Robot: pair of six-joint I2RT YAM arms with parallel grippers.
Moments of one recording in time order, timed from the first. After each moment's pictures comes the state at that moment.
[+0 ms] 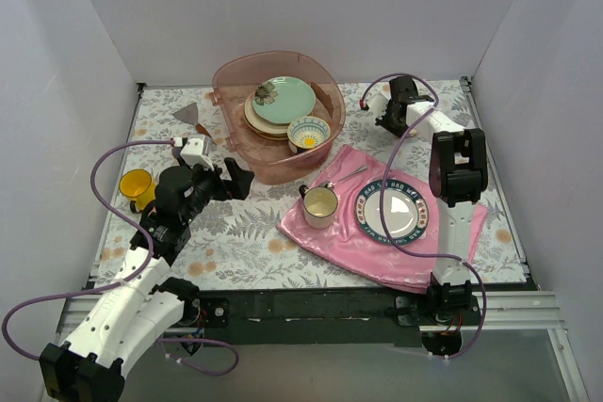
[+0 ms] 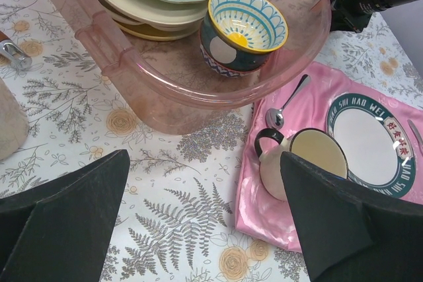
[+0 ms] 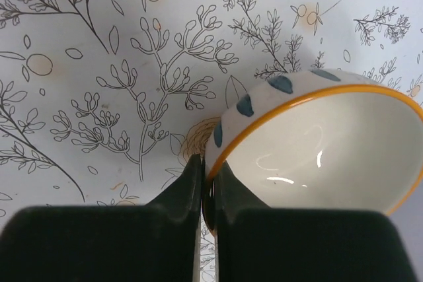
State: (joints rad) left arm -0.35 0.72 0.63 -0.14 0.06 -0.33; right arm 0.16 2.23 1.76 -0.56 0.05 -0.84
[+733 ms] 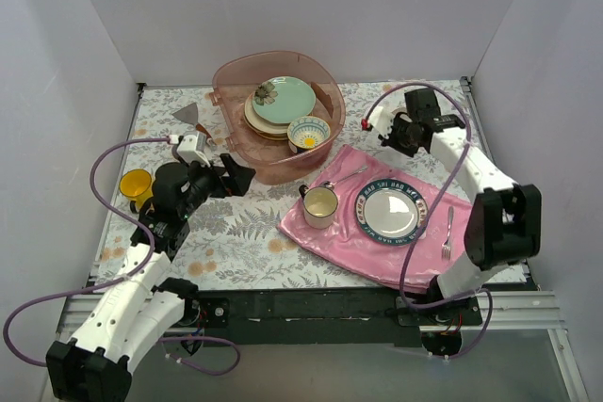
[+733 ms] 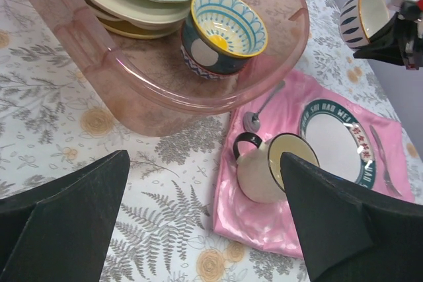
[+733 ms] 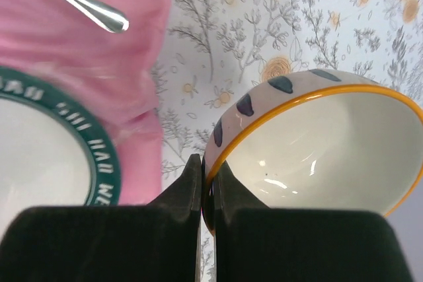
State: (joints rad) left arm -0.29 0.75 0.62 -0.10 0.18 -0.40; right arm 0.21 1.69 1.35 -0.64 -0.14 -0.98
